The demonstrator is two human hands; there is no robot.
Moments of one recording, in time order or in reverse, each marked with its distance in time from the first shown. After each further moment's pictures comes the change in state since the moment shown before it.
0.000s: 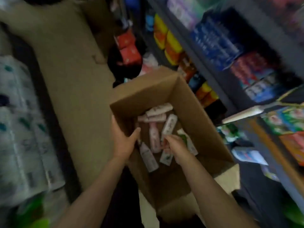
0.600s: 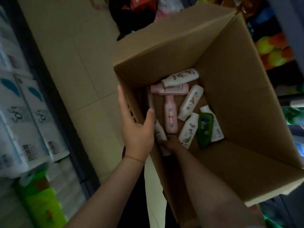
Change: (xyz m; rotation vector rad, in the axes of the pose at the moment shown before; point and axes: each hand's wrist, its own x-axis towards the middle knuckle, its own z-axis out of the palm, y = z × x) left_hand 0.006 -0.034 0.018 -0.167 0.136 -0.017; right_hand 0.160 0.151 0.072 -0.636 -0.108 0.079
